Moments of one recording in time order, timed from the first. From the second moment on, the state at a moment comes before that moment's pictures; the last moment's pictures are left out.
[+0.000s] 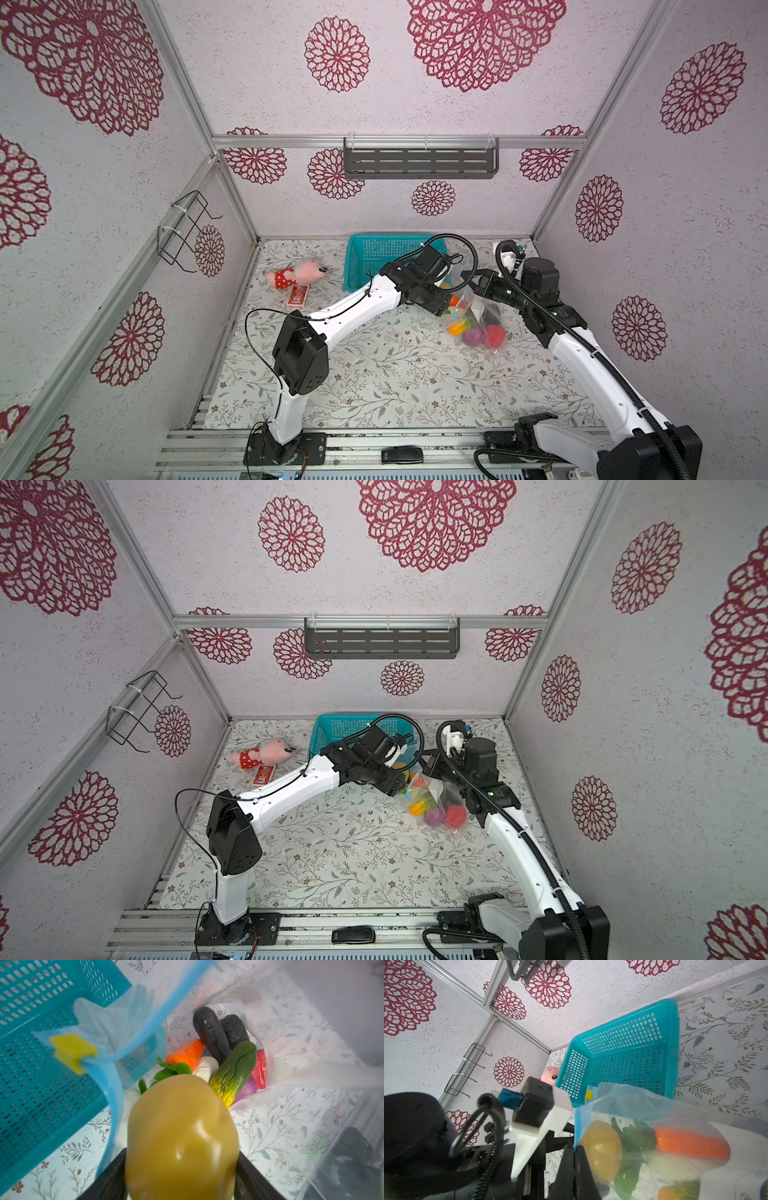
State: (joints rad) left arm -0.86 2.00 1.87 -0.83 0.03 -0.18; right arm 0.21 1.11 0.96 -0.20 -0.53 0.62
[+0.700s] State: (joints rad) left arm -0.86 2.00 1.87 -0.83 -0.02 -0.18; right arm 0.21 1.11 0.96 -0.20 -0.53 0.62
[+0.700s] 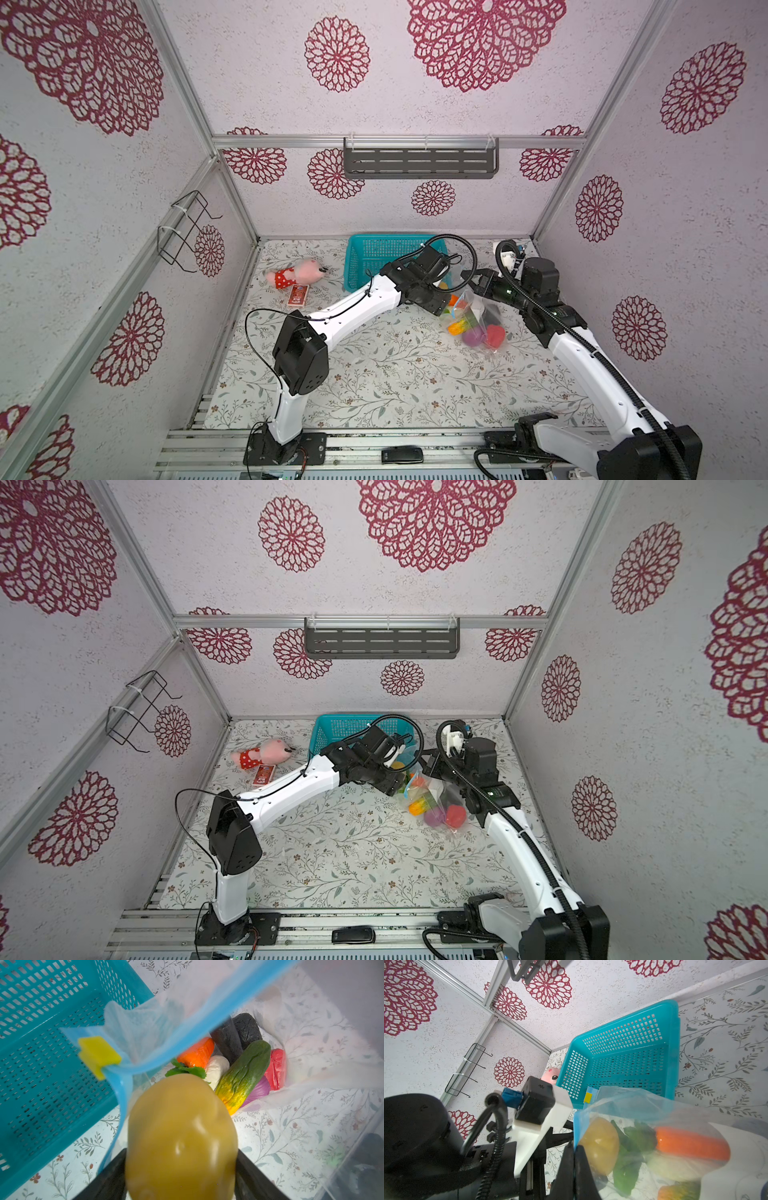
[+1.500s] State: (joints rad) left arm -0.86 1.69 1.69 -0.72 0.03 -0.27; right arm 0.21 1.10 0.94 -0.19 -0.53 0.62
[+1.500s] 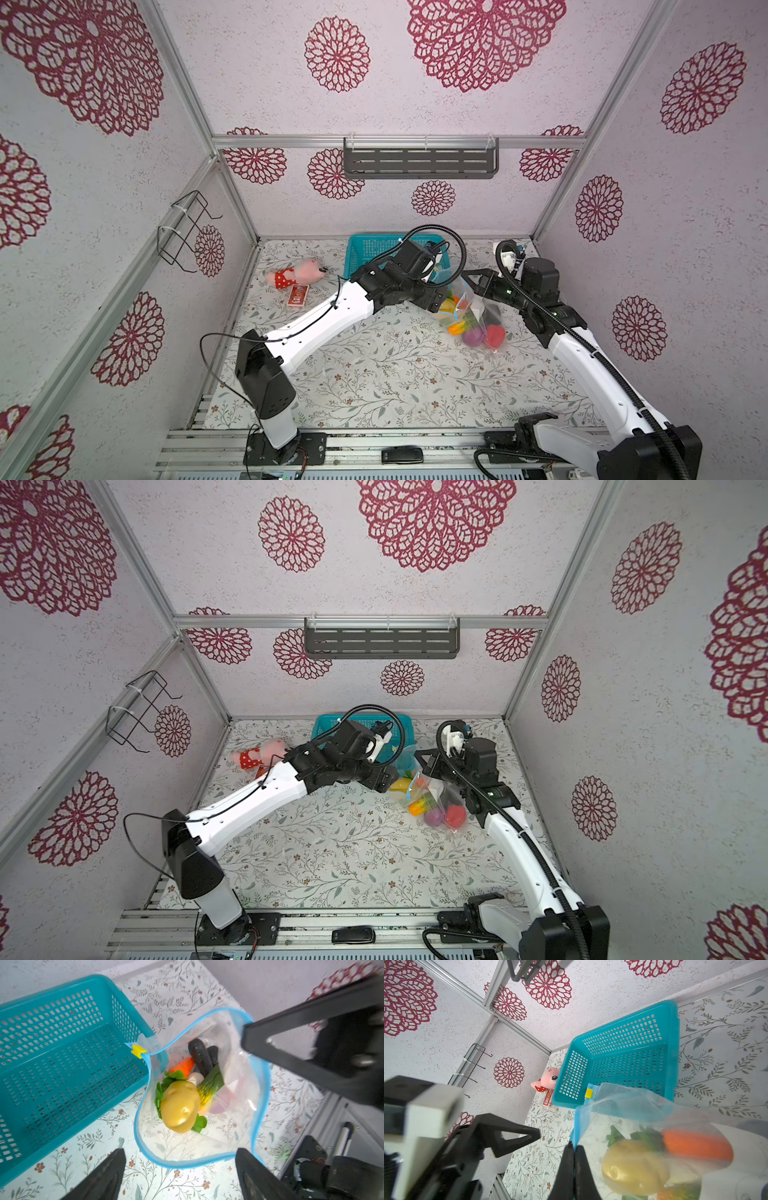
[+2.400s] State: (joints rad) left arm -0.67 1.58 1.15 -0.30 0.20 -0.69; right arm 0.21 1.05 0.89 -0.19 -0.52 0.62
